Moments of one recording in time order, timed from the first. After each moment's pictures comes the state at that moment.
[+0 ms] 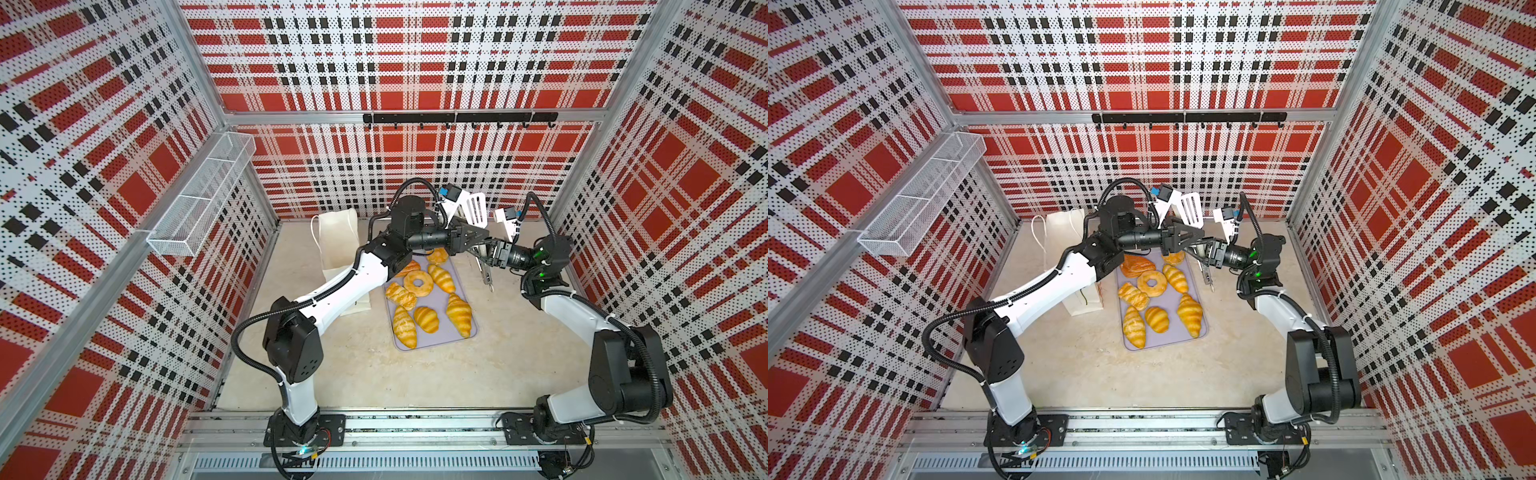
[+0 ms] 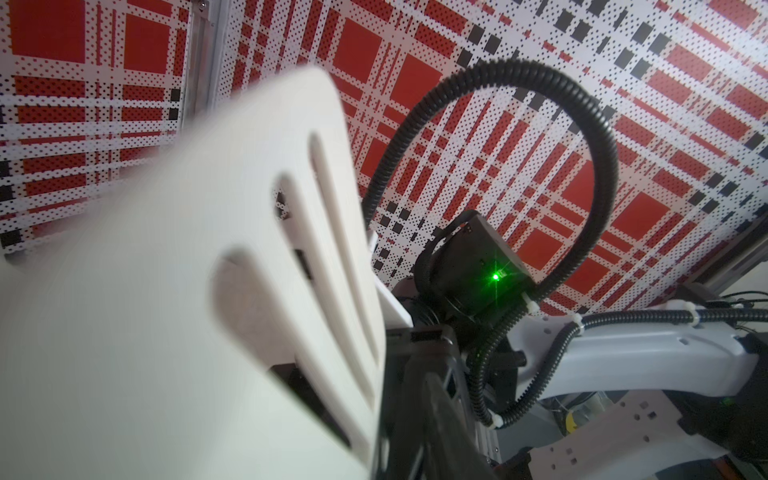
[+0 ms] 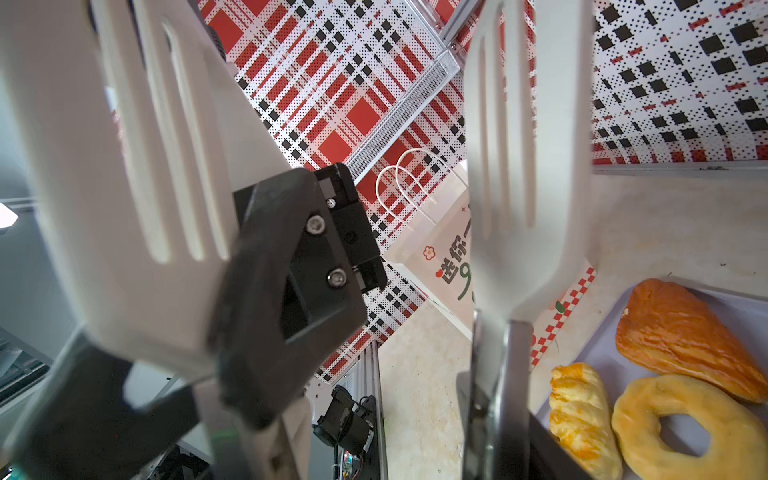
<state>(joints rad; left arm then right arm) -0.71 1.83 1.69 0.12 0.72 -0.40 0.11 1.49 0.91 0.87 -1.19 1.04</state>
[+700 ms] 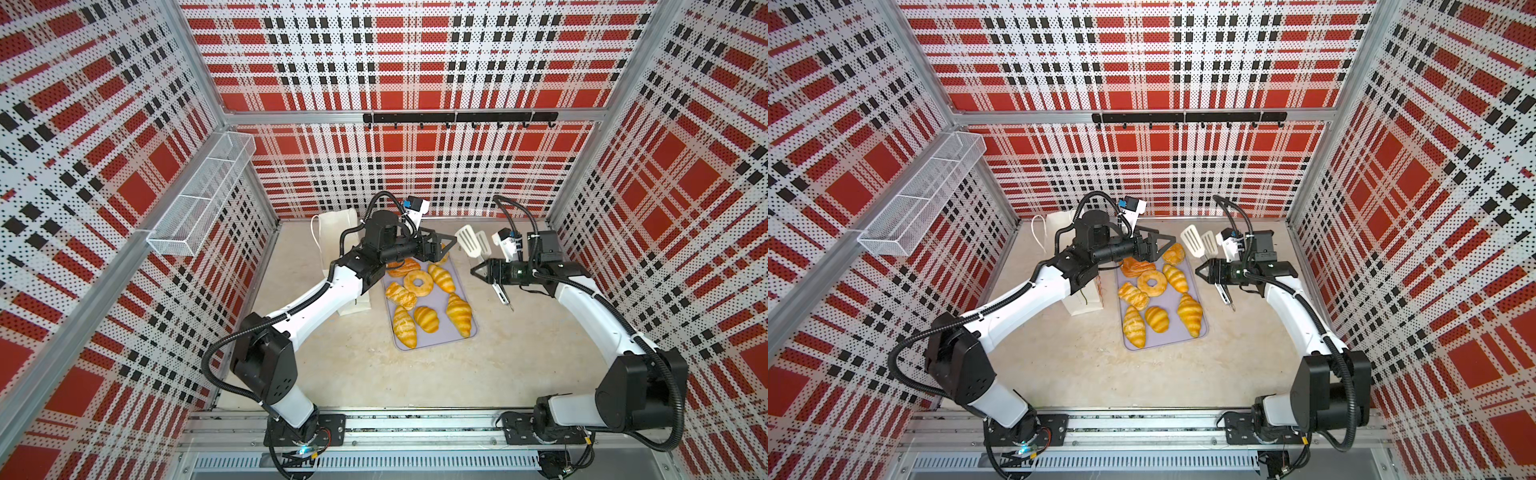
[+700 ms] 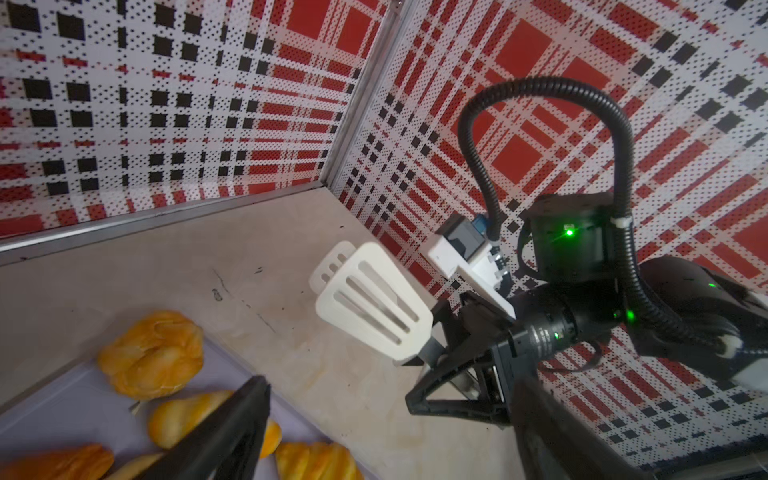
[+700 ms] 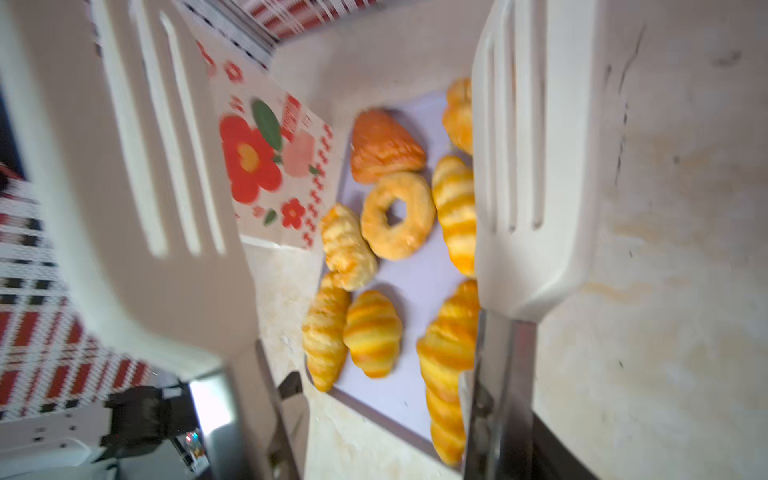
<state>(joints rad) -0.62 1.61 1.39 0.01 0.43 -0.38 0.14 1.39 1.14 -0.67 -0.57 0.12</state>
